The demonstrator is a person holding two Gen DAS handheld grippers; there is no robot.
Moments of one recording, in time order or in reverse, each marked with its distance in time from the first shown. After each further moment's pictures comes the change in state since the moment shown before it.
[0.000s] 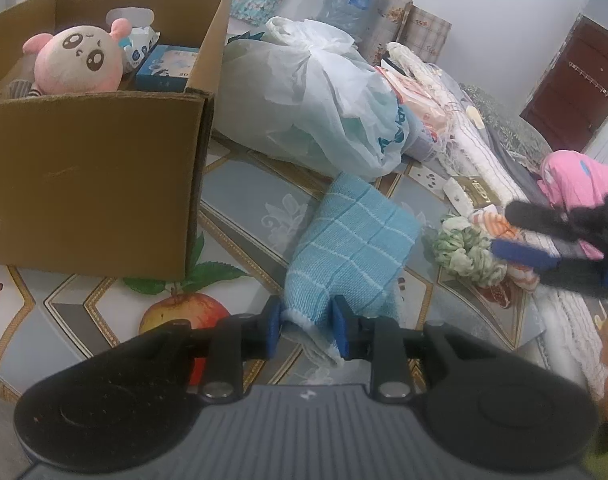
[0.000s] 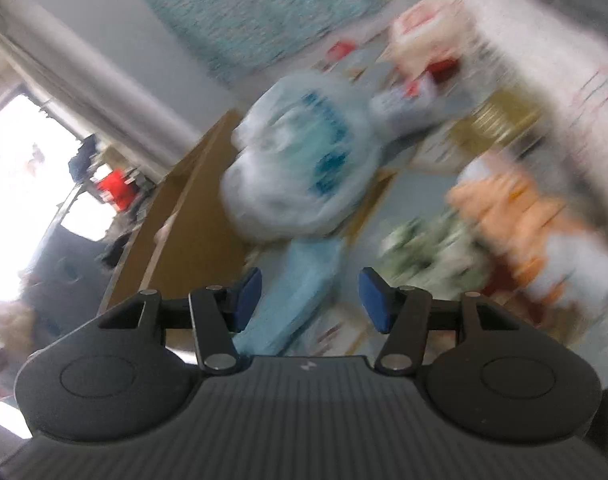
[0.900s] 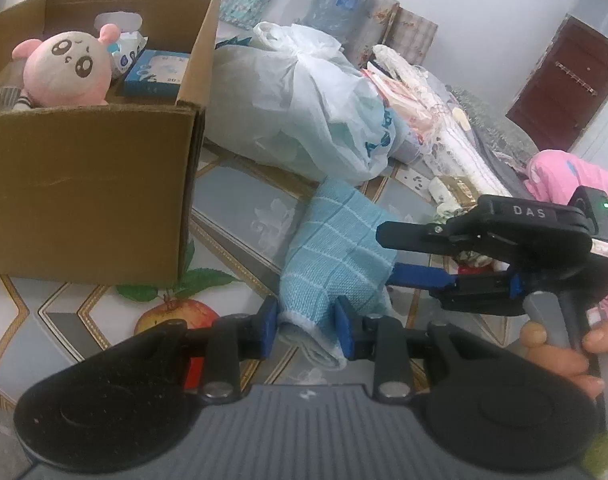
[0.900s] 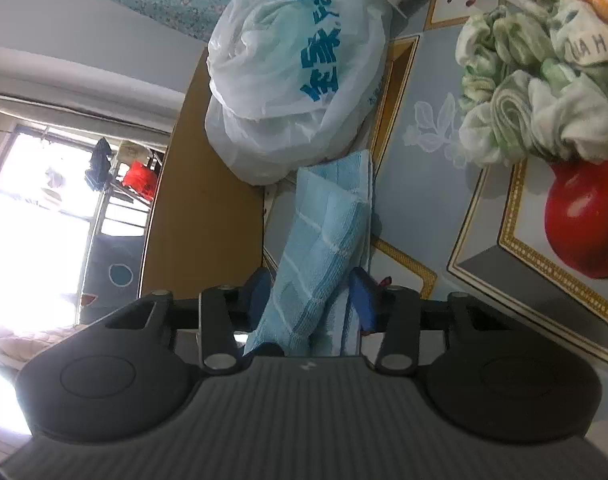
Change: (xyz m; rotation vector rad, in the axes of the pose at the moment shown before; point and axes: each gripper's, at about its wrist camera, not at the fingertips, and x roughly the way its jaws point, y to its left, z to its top) left arm -0.002 -0.002 0.002 0.018 -0.008 -0.041; right arm 0.078 -0.009 -0.021 0.255 0.156 0.094
